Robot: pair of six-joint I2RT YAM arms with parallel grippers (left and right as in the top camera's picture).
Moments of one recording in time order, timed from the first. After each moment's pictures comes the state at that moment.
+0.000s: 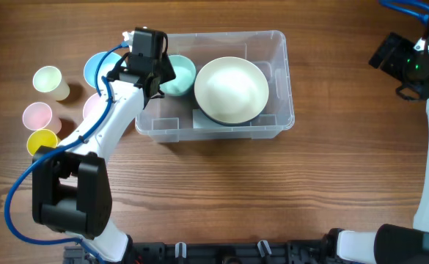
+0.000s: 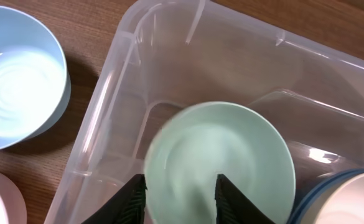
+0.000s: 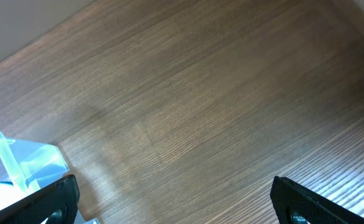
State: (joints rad) left arm -0.24 1.80 1.30 -0.42 -0.18 -0.52; right arm -0.21 1.54 1.71 -1.14 0.16 0.34
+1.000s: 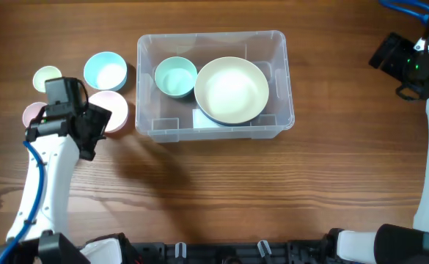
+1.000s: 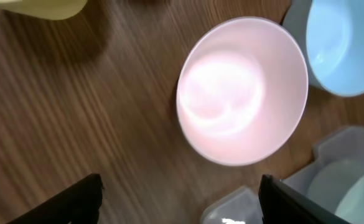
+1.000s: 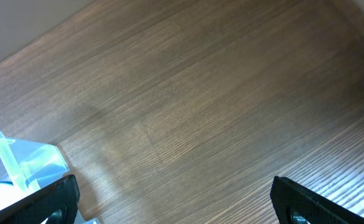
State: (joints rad) left arm 0.19 1.40 0.98 -0.79 -0.04 -1.01; right arm -0.21 1.54 1.71 -1.14 0.16 0.34
